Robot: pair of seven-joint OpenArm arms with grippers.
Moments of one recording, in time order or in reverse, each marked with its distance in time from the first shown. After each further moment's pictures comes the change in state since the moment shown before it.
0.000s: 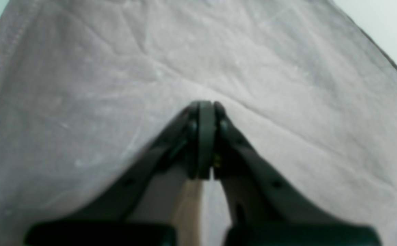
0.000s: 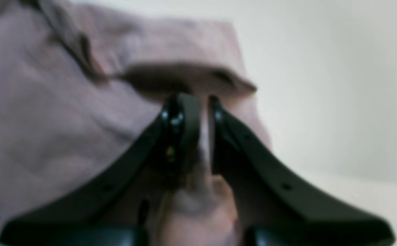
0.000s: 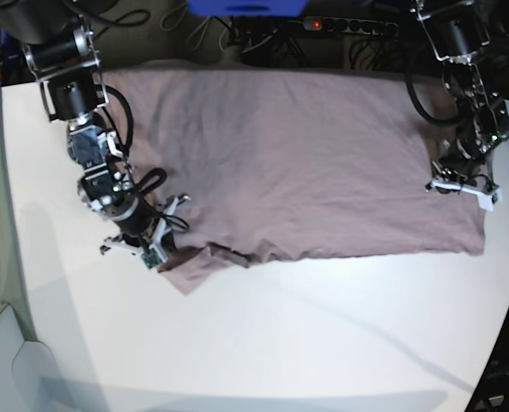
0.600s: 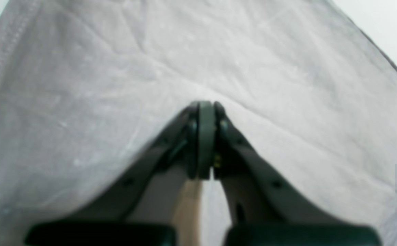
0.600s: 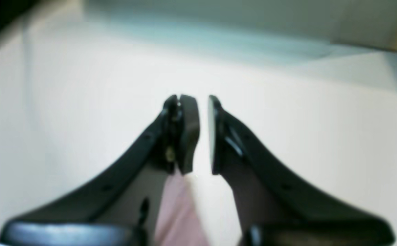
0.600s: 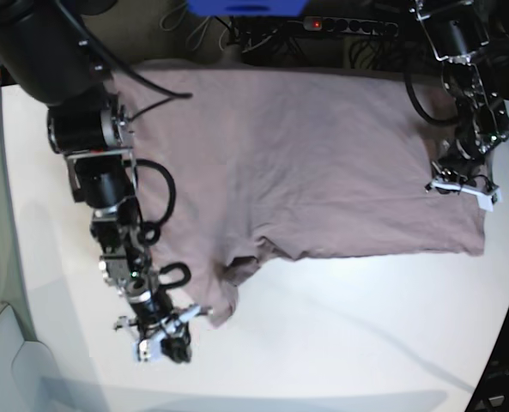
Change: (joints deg) left arm 0.0 0.2 0.0 0.0 -0.1 0.1 0.0; right arm 23.7 -10.6 12.2 -25.9 6.6 -0.4 20.8
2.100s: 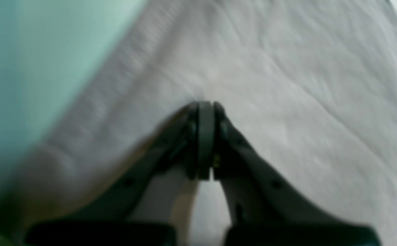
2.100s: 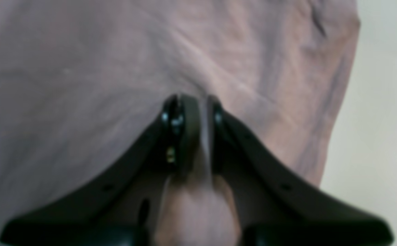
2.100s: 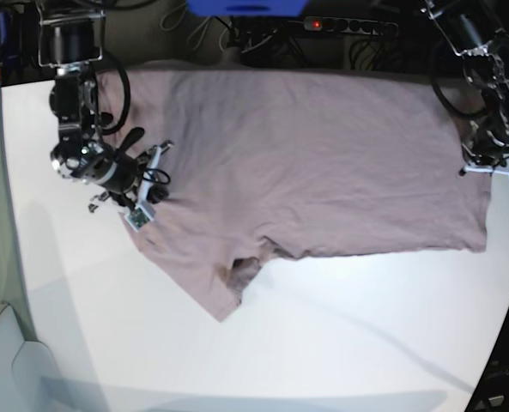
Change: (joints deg) left arm 0.4 -1.9 -10.8 2.7 2.5 1.5 9.6; right arm -38.3 8.4 4.1 48.7 -3.5 21.1 -46.0
